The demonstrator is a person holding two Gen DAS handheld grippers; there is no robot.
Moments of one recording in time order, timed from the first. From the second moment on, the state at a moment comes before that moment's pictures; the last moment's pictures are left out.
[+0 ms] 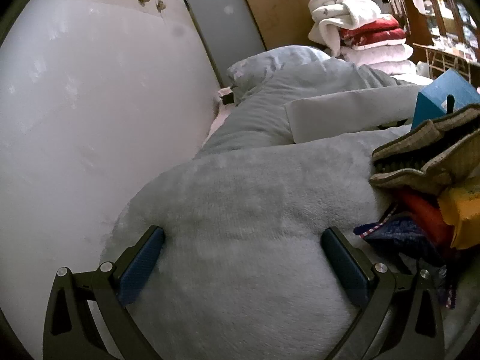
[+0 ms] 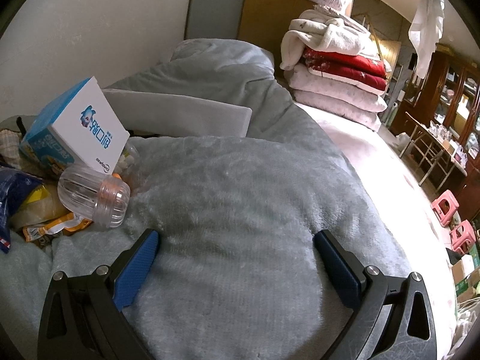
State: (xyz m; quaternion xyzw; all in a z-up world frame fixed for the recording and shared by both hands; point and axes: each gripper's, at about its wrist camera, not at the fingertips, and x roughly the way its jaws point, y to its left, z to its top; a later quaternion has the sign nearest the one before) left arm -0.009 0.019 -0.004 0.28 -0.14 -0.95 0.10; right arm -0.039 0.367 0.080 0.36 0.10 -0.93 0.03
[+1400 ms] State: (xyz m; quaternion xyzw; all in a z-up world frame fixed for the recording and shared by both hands) left arm -0.050 0.003 0.107 0.34 0.20 -0.91 -0.16; right arm -0.106 0.383 0.175 0.45 -0.17 -0.85 0.20
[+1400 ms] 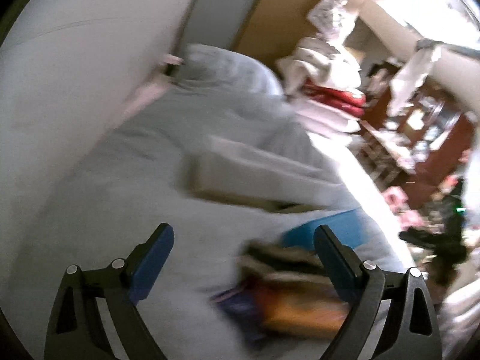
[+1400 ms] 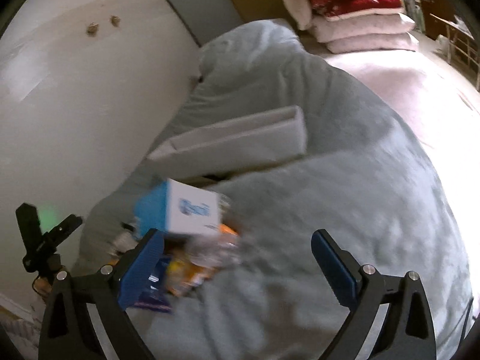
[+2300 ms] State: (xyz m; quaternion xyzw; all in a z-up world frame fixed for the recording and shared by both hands) left arm -0.156 0.127 0.036 0.57 0.21 -0.73 -0.31; right arm -0.186 0.299 0.135 0.63 -0.20 -0.72 0.21
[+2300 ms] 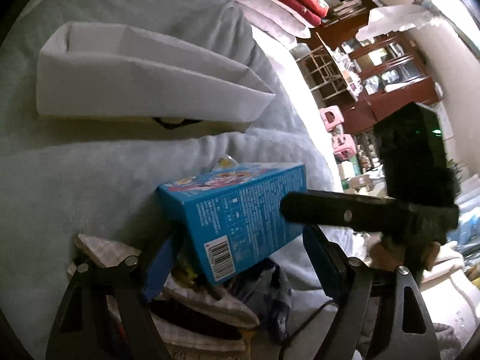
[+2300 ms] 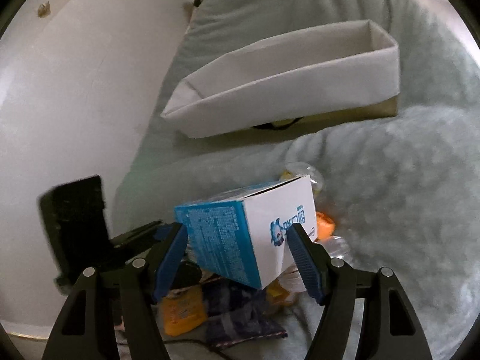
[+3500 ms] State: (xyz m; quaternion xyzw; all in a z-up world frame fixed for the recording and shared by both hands) left arm -0.340 0.240 -0.034 0.63 0.15 -0.72 -0.24; right arm -0.349 0.380 0.073 0.63 -0.21 -0.75 0.05
